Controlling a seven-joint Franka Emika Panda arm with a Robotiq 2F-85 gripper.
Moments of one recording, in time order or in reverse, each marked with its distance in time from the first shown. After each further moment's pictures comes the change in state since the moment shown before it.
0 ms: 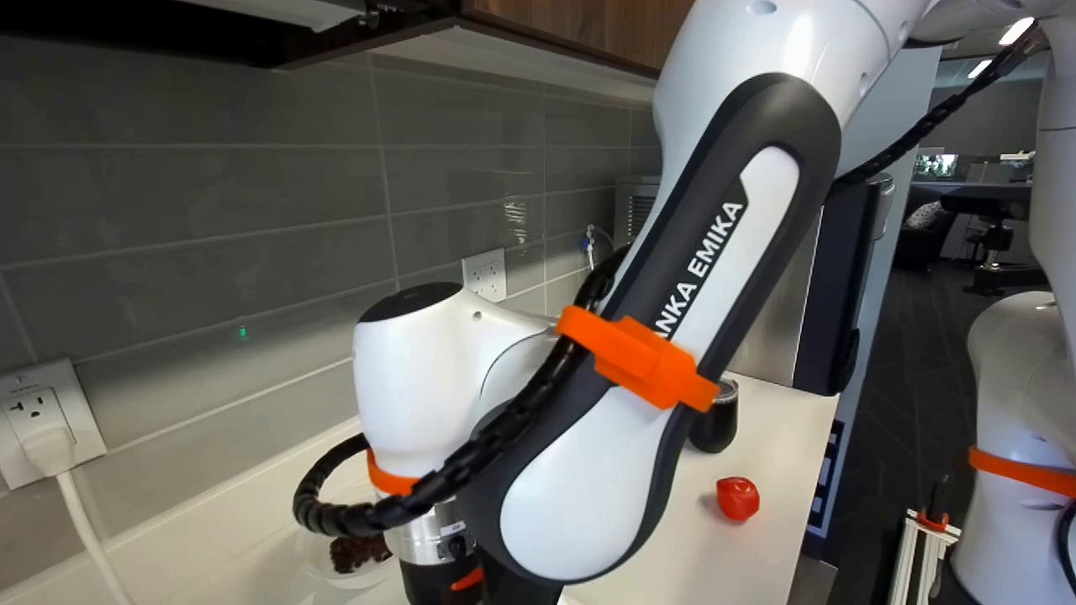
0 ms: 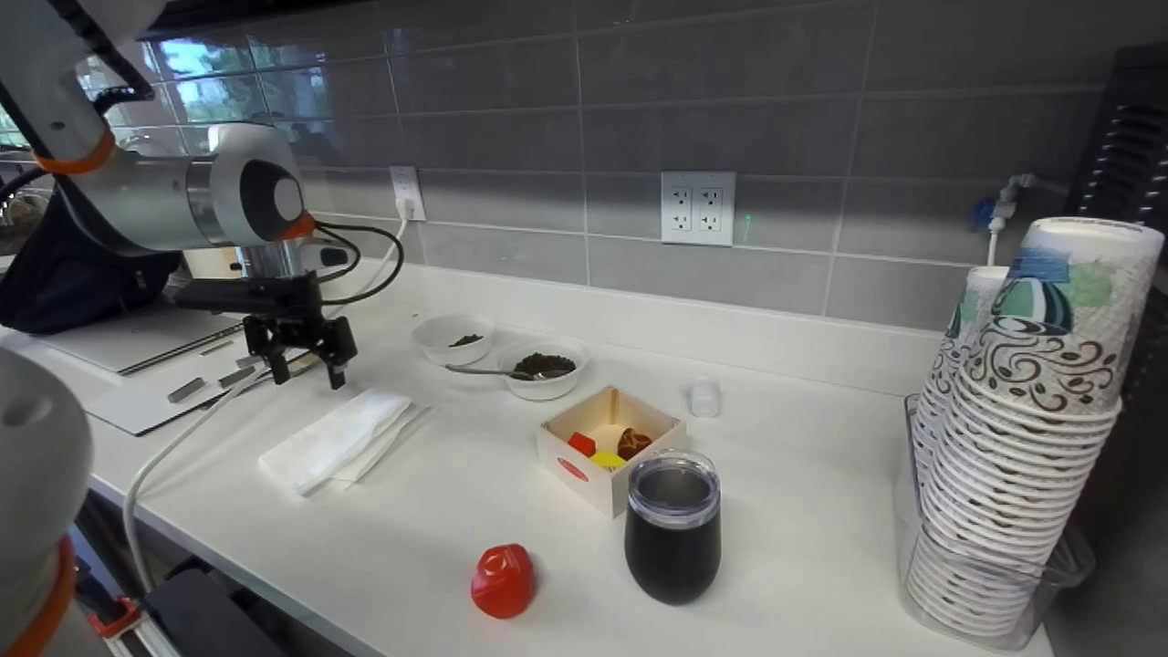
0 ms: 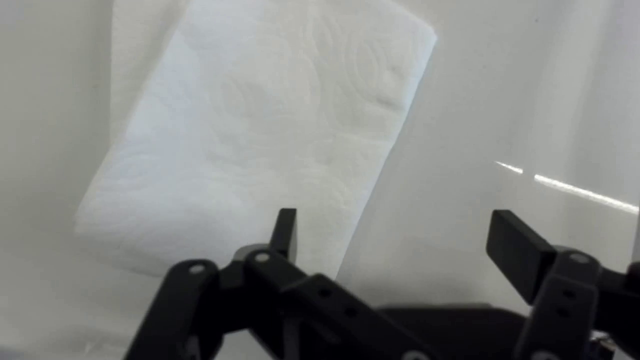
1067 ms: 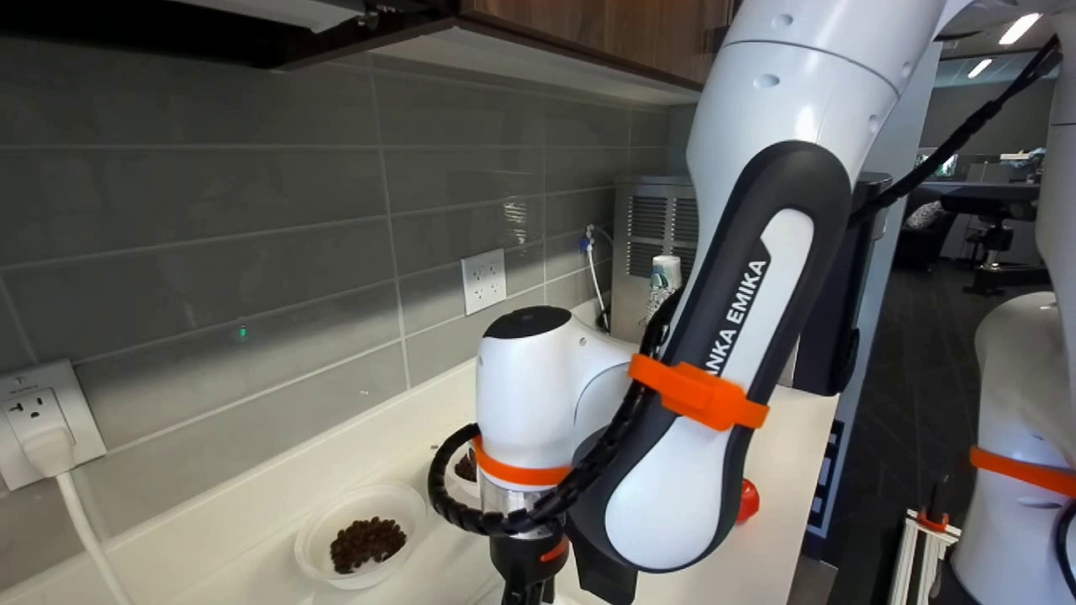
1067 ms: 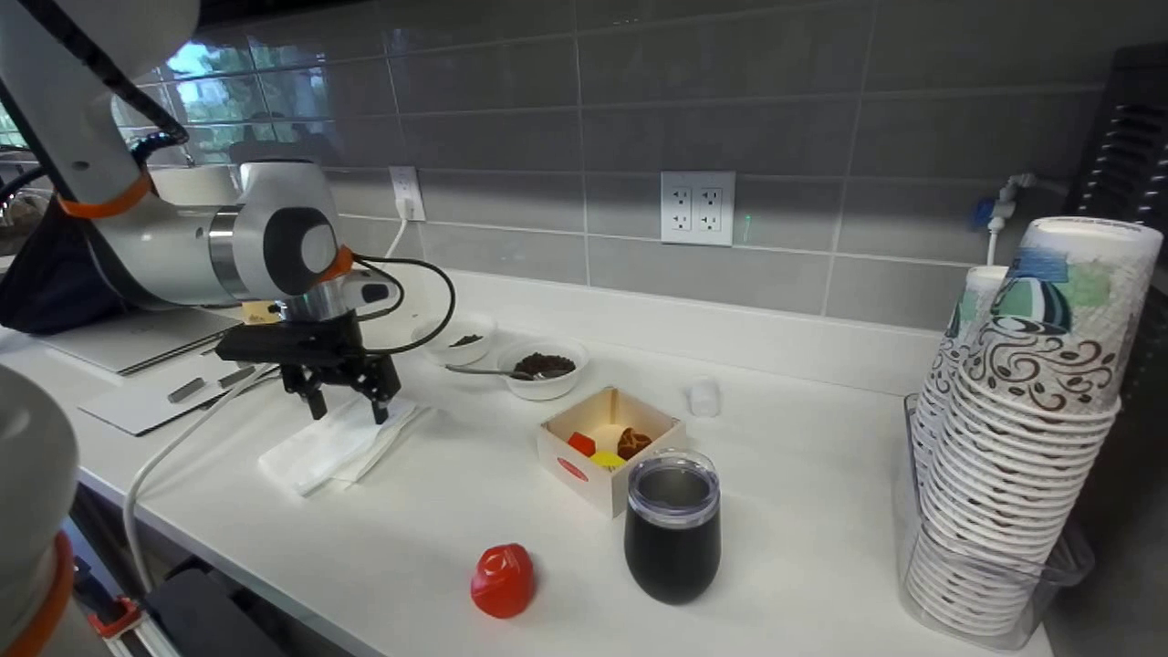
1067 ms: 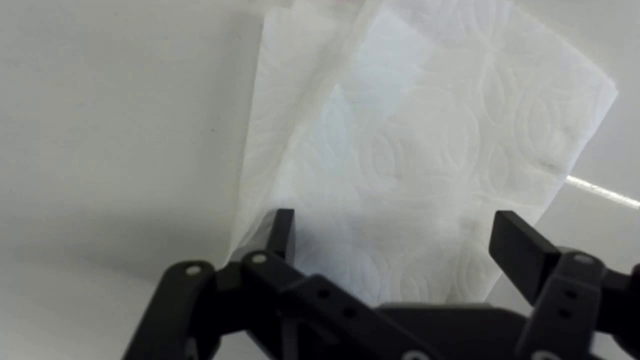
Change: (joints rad) arm -0.060 -0.028 -0.065 -0.214 0.003 0.257 -0.173
